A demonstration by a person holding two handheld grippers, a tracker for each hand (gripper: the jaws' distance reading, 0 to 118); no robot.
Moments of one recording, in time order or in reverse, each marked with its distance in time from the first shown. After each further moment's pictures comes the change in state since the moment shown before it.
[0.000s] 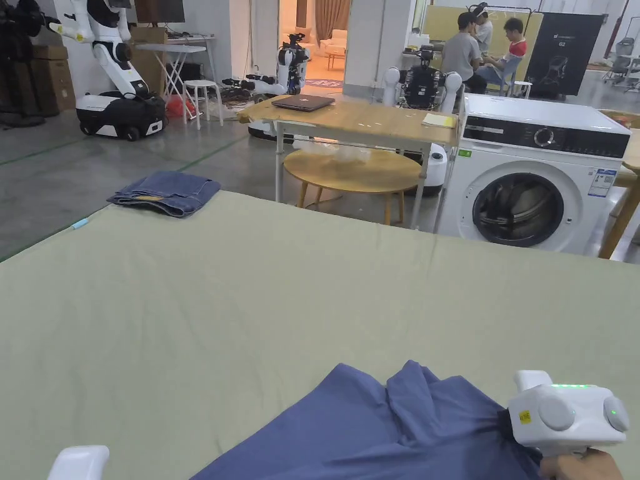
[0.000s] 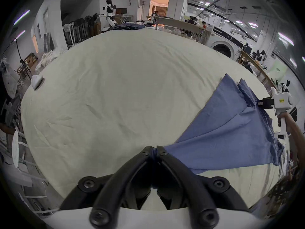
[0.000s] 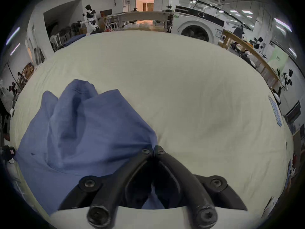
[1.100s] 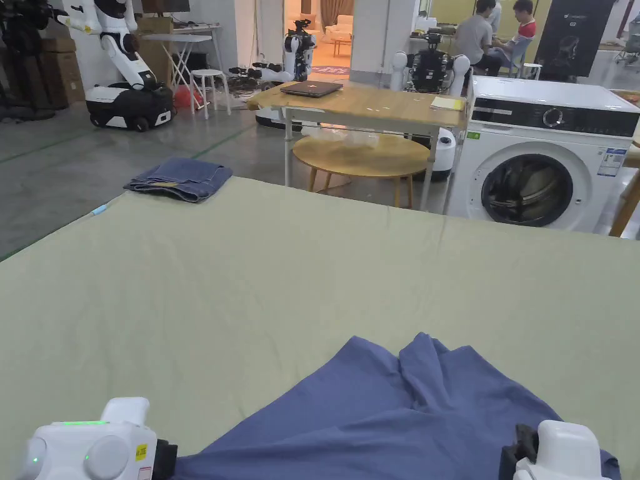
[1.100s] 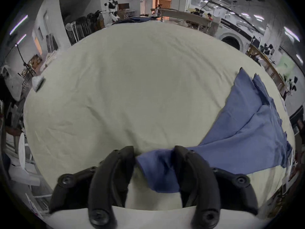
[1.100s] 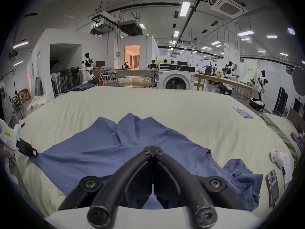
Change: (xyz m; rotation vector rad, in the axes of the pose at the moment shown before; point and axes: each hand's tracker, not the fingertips) left arm -0.014 0.016 -0.037 -0.067 0.084 -0.014; right arm -0.121 -0.156 0.174 0.542 -0.103 -0.113
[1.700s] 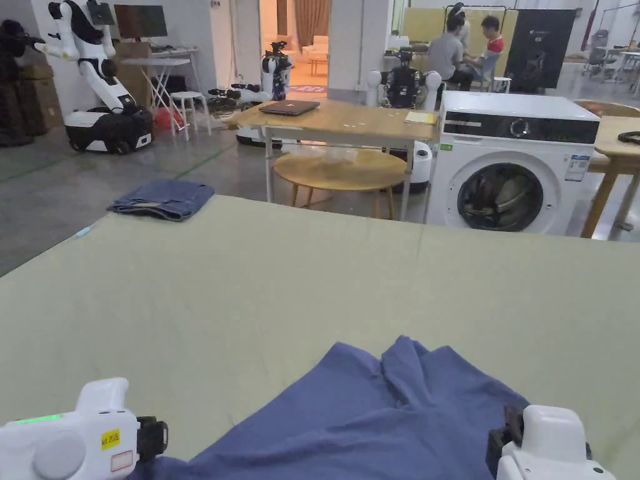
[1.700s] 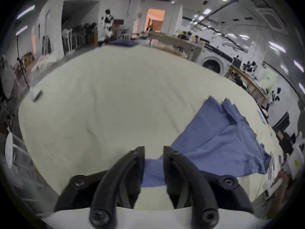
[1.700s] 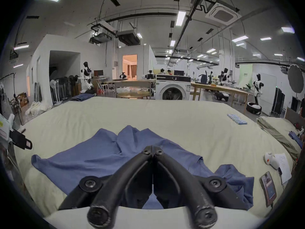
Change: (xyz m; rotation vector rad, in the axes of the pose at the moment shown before) left arm 0.000 0.012 0.063 0.135 -0.190 0.071; right arm -0.002 0.003 0.031 0.098 -0.021 -0.012
